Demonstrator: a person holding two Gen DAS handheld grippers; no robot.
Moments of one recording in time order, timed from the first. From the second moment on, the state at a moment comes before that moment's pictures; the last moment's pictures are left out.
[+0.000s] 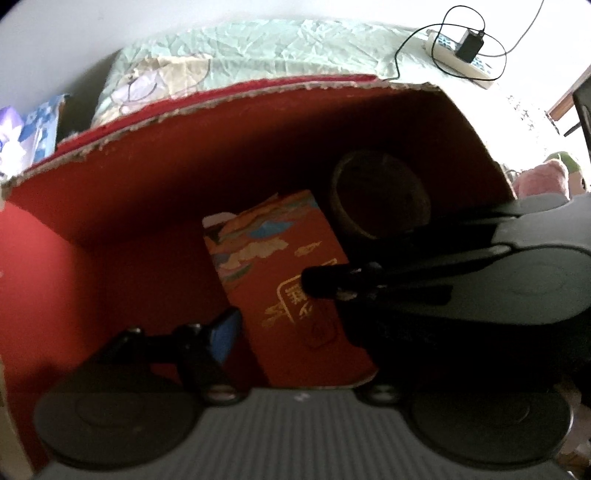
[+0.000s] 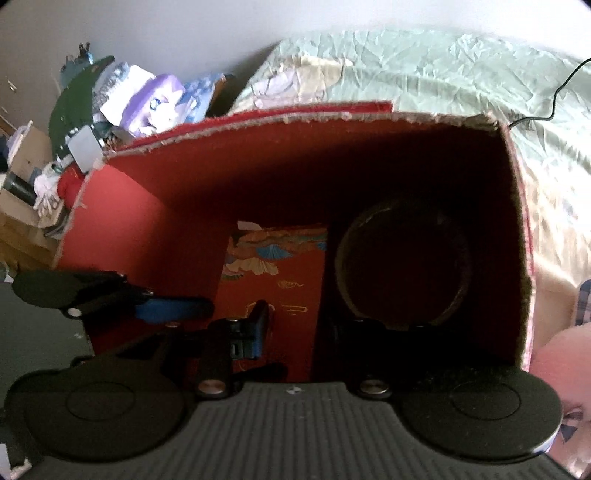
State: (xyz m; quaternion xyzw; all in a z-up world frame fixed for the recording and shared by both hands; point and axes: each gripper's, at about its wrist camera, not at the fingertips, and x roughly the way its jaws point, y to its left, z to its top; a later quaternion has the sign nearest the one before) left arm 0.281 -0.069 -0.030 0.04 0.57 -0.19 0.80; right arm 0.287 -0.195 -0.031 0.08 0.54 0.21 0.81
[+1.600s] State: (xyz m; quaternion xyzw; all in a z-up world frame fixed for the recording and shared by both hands) left arm 0.294 -0.070 -0.032 0.11 0.54 -0.14 0.82; right arm 0.281 -0.197 -0.036 0.12 0.50 0.18 0.84
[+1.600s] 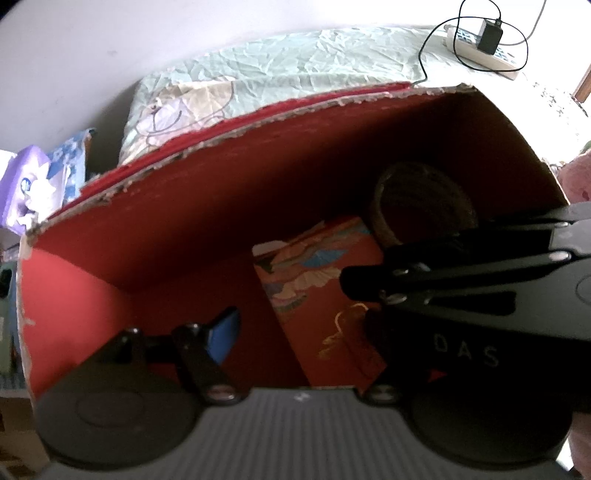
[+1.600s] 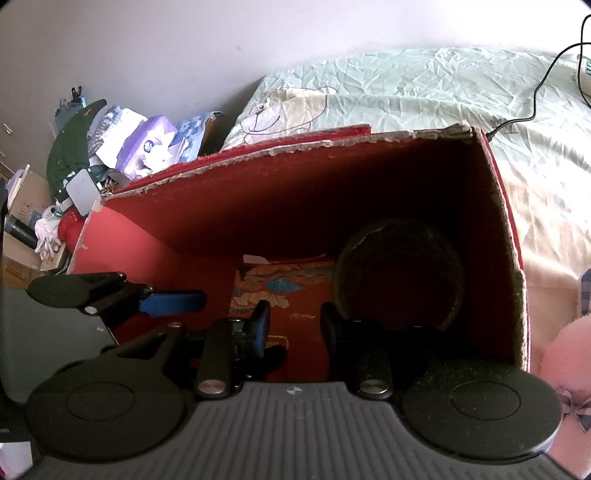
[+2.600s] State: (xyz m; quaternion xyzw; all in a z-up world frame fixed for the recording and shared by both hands) left arm 0.290 -0.069 -0.029 0.12 0.53 -0.12 0.83; right arm 0.278 -0.197 -0.035 0.12 0.48 0.17 0.85
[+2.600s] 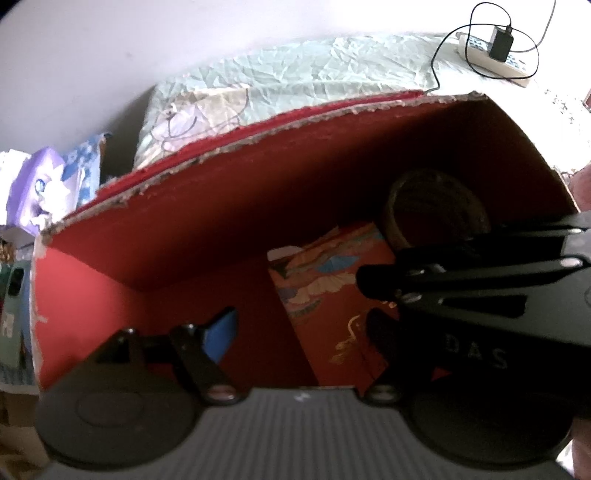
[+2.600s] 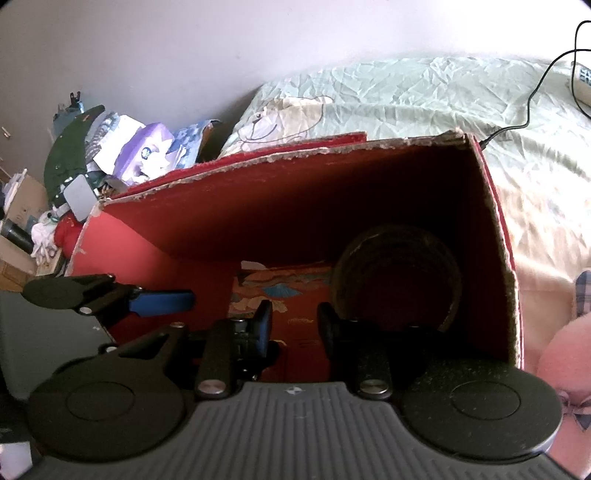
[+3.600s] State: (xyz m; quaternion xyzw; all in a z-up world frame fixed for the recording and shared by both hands) left arm 0.285 -0.070 -0.029 0.13 0.52 -0.12 0.84; right arm 0.269 -0.199 -0.032 0.12 0.46 0.17 0.86
